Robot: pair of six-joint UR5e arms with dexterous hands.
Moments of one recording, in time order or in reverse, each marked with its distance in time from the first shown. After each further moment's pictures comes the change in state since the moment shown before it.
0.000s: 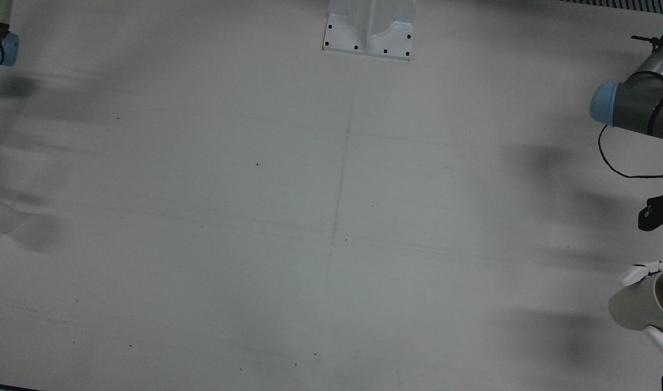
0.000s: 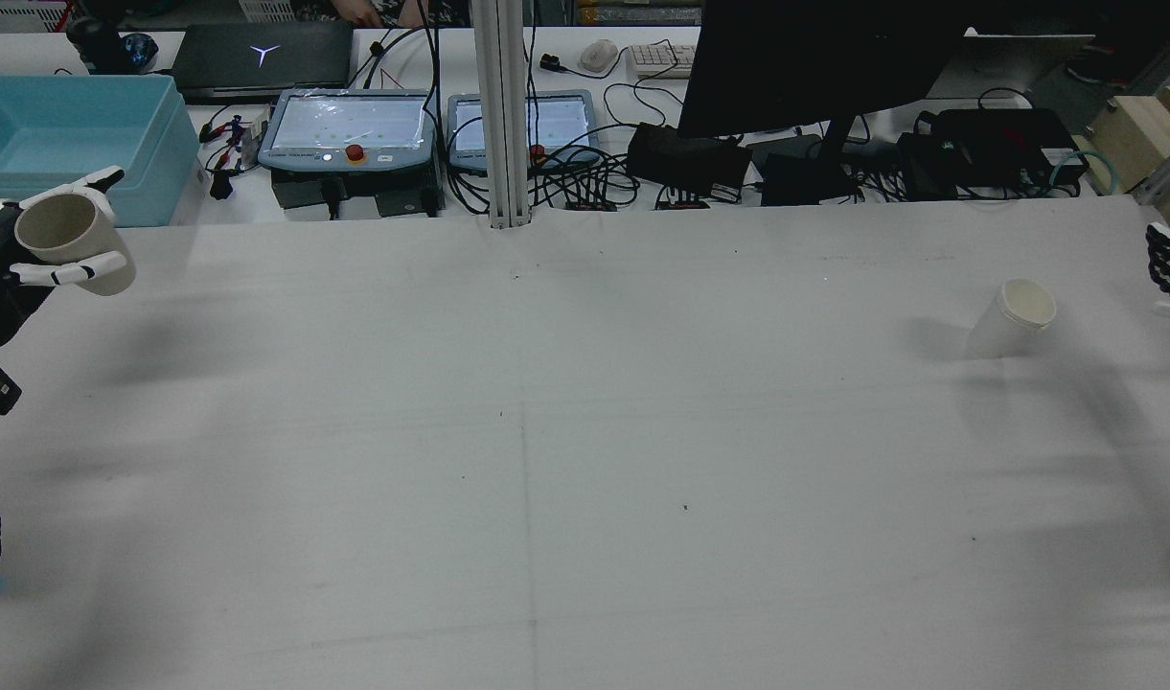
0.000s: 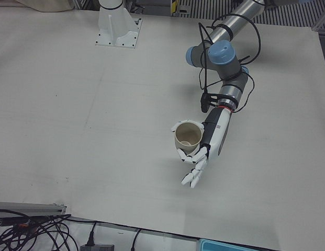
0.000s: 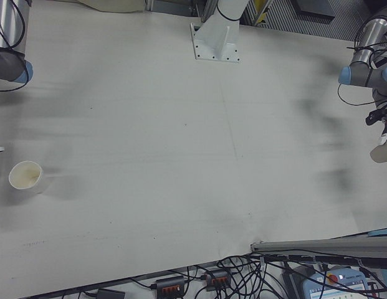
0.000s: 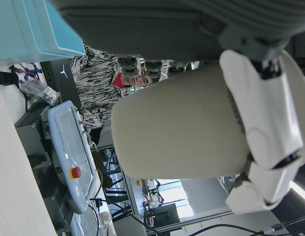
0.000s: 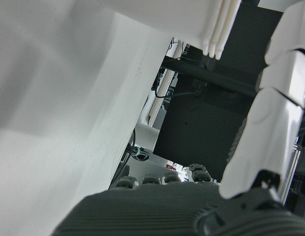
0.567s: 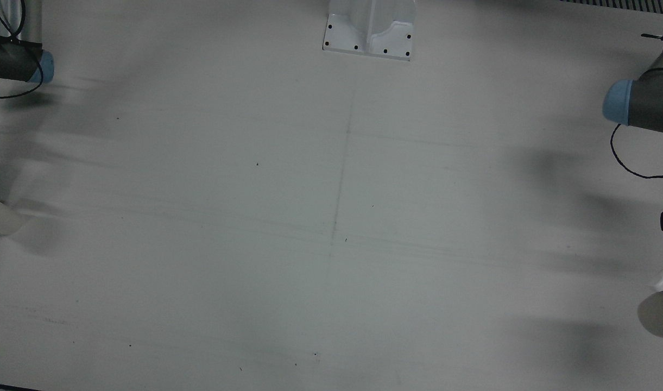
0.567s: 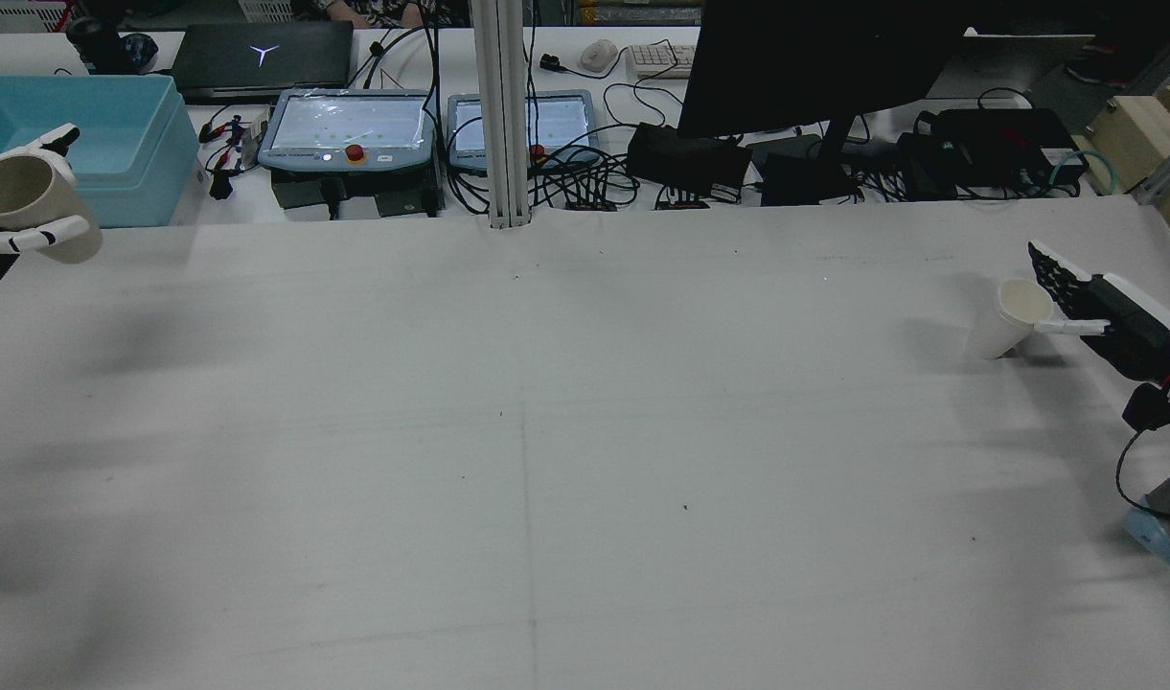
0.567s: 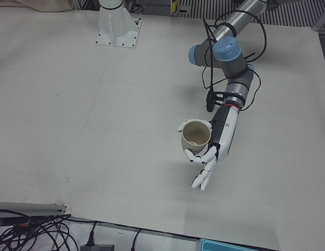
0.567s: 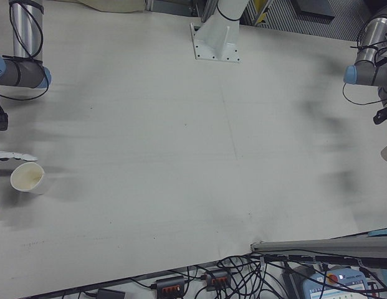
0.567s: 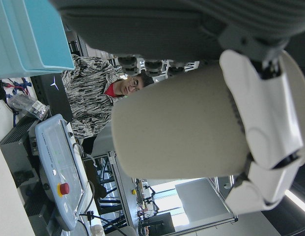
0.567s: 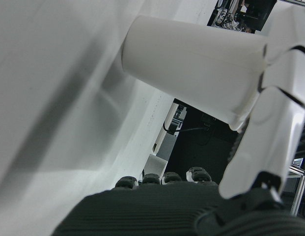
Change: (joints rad) left arm -0.039 0.009 -0.018 0.006 0.000 -0.001; right arm -0.121 0.027 -0.012 0.008 0.045 -0.037
